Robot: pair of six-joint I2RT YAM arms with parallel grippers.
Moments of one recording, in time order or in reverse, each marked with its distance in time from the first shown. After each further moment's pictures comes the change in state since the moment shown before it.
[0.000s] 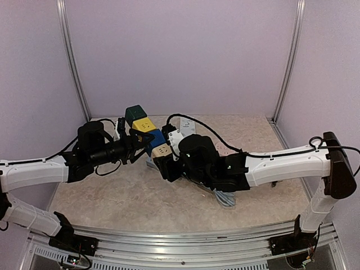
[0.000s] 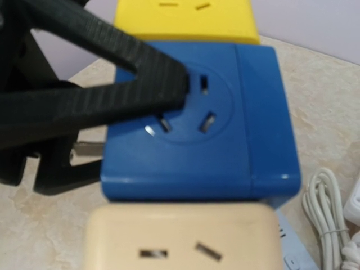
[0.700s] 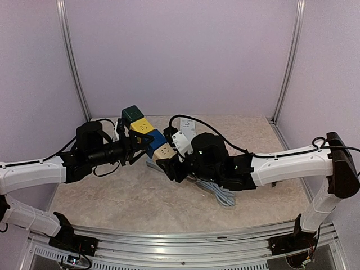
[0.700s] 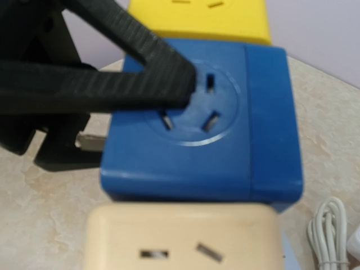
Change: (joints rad) left arm -0.001 -0.029 0.000 -0.043 0.021 0.019; right arm -0.055 -0.050 -0.113 0.132 -0.187 -0.176
